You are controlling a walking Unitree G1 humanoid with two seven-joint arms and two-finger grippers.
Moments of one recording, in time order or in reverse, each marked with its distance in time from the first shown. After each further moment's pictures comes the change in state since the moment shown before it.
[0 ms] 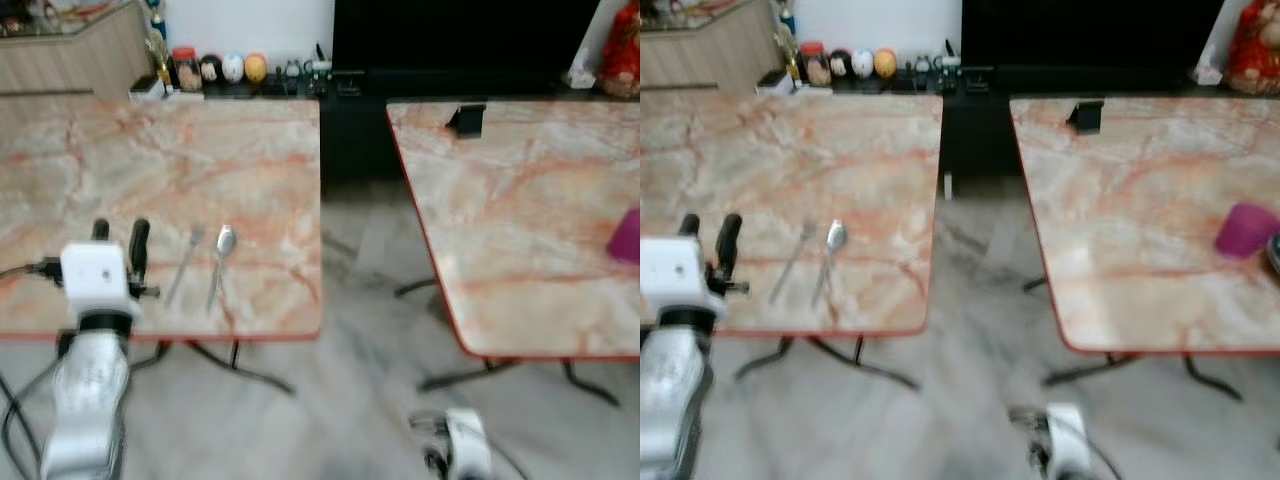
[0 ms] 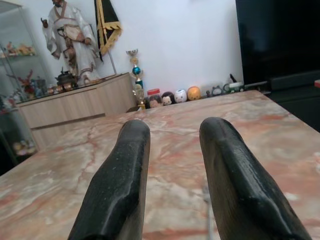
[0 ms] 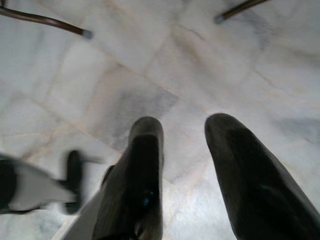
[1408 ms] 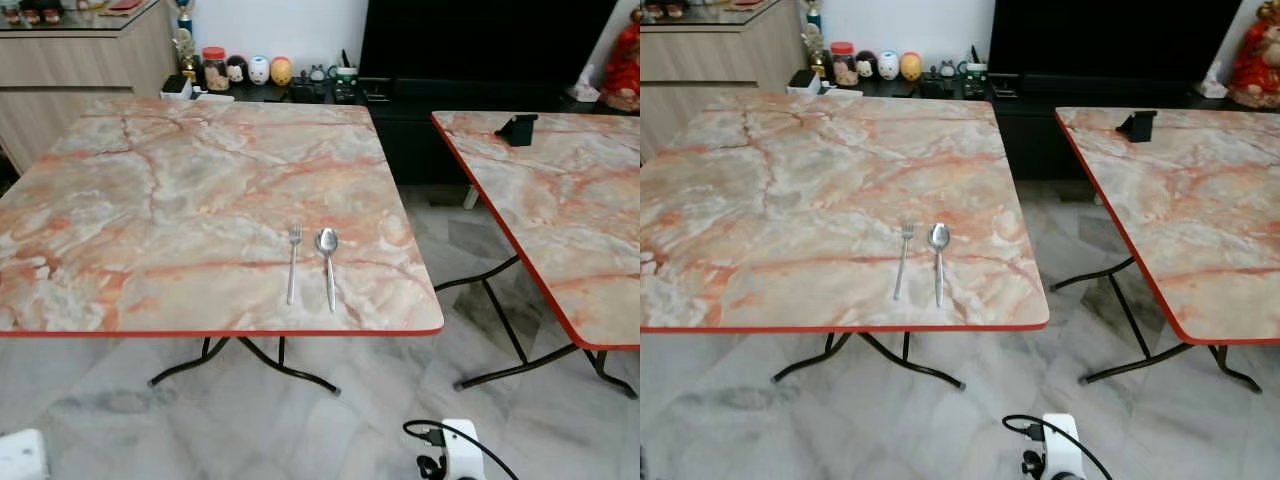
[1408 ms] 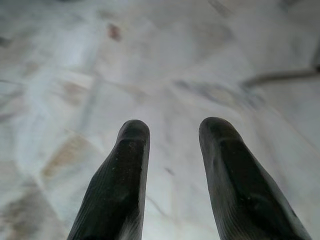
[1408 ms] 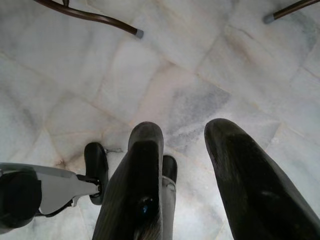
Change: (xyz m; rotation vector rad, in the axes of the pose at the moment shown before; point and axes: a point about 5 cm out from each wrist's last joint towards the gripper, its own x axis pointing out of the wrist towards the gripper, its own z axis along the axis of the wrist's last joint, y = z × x) left arm -0.159 0.077 -0.174 0.151 0.926 0.369; right arm 0.003 0.012 0.006 0.006 -0.016 0.022
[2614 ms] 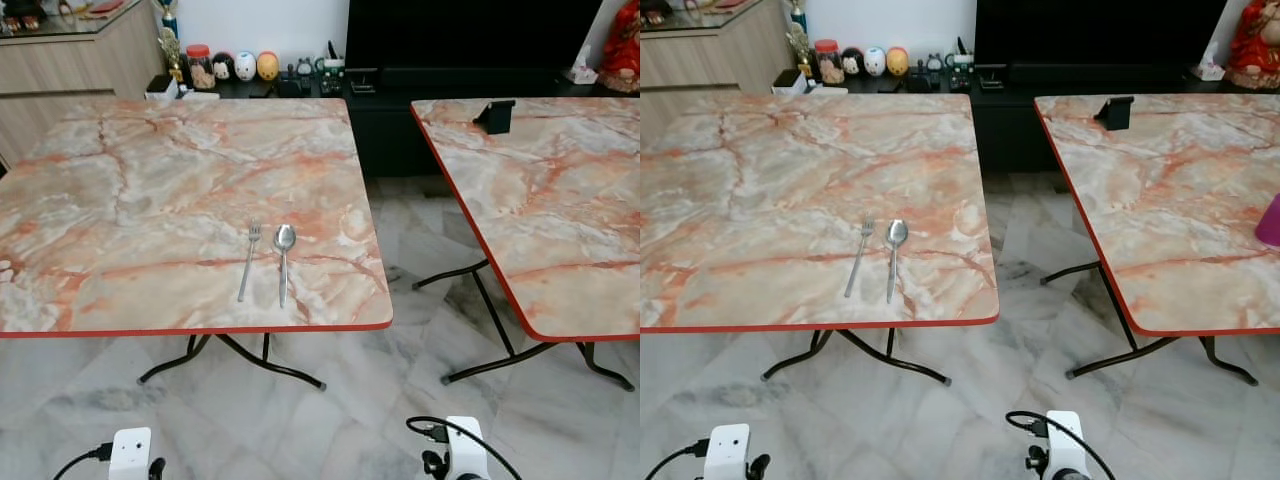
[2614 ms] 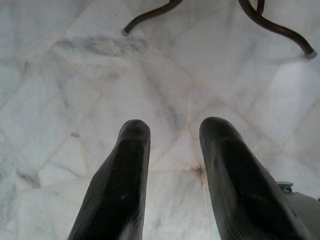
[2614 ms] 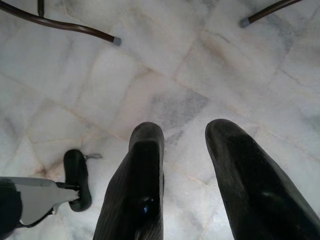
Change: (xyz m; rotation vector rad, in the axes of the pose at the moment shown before) left arm -0.001 -0.079 -0.022 0.038 0.171 -0.401; right arm 0.000 -0.003 0.002 0.011 -0.019 -0.045
